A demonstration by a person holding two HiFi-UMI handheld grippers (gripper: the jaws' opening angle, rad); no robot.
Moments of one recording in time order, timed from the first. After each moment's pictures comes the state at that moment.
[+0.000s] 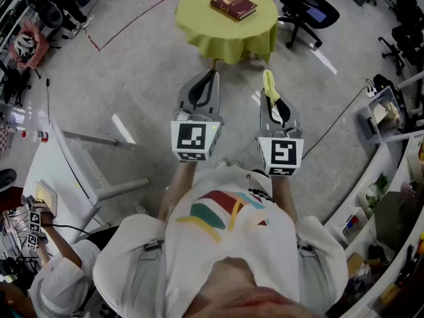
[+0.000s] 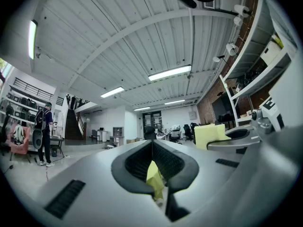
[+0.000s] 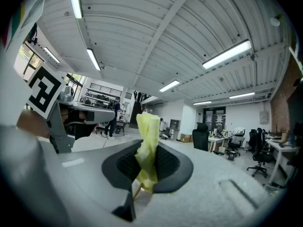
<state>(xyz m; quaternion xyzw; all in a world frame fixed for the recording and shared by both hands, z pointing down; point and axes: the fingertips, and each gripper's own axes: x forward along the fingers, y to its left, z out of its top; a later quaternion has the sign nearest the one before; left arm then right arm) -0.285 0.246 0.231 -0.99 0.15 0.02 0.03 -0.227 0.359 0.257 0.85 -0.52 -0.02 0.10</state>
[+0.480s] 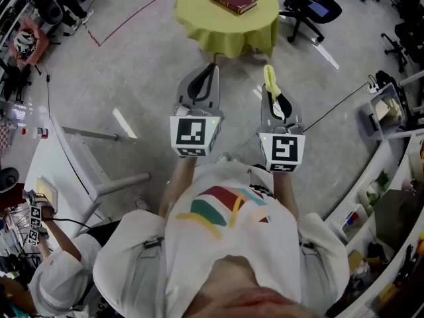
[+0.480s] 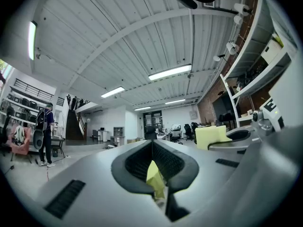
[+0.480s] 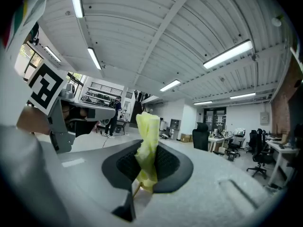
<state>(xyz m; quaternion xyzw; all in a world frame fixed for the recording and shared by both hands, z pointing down) -0.280 0.249 0.228 -0.99 0.15 0.02 0.03 -0.224 0.362 0.256 0.85 -0.52 -0.02 0.10</state>
